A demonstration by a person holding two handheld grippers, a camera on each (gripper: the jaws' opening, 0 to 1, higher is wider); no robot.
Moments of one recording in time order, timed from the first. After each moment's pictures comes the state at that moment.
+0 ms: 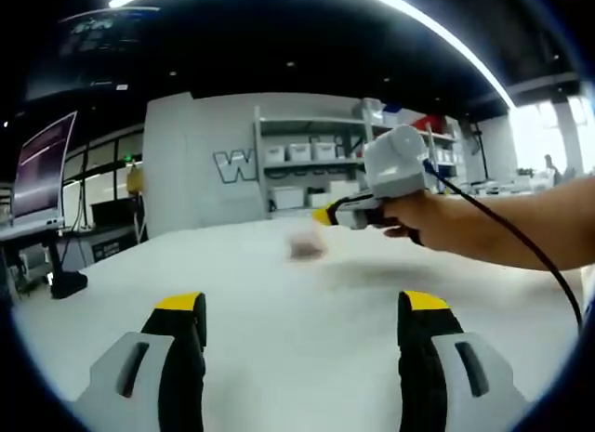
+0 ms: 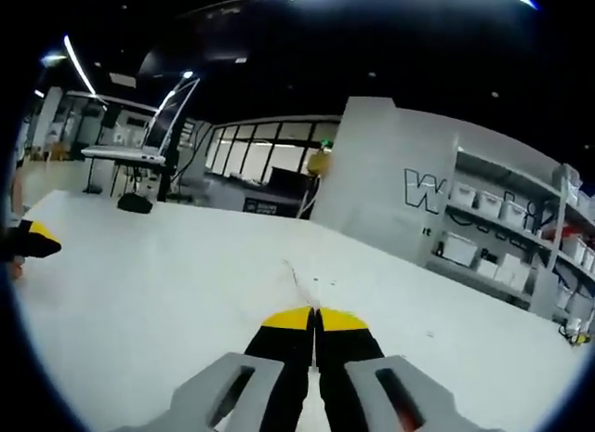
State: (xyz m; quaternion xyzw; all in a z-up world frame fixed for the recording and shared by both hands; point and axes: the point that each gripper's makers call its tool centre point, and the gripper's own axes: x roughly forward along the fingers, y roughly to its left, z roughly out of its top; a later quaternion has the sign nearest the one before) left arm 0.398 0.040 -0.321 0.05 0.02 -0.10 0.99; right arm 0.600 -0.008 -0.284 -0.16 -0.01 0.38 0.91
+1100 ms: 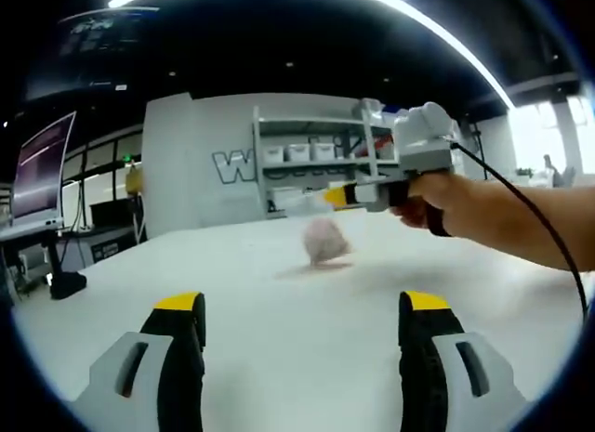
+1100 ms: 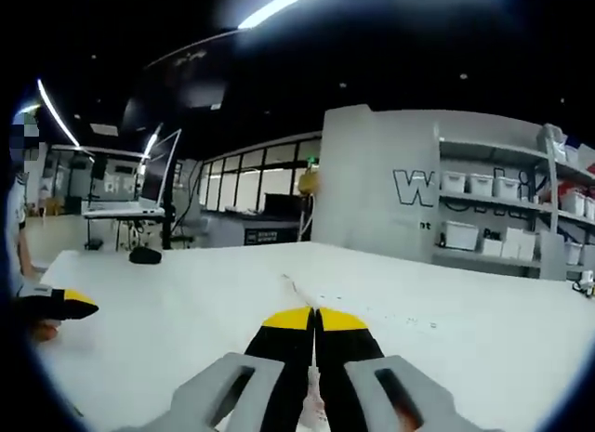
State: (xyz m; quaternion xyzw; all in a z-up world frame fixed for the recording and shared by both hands) left arm 0.397 0.039 -0.320 0.05 0.02 -0.10 0.99; right arm 0.564 -0.033 -0.254 -0.05 -0.01 0.38 0.92
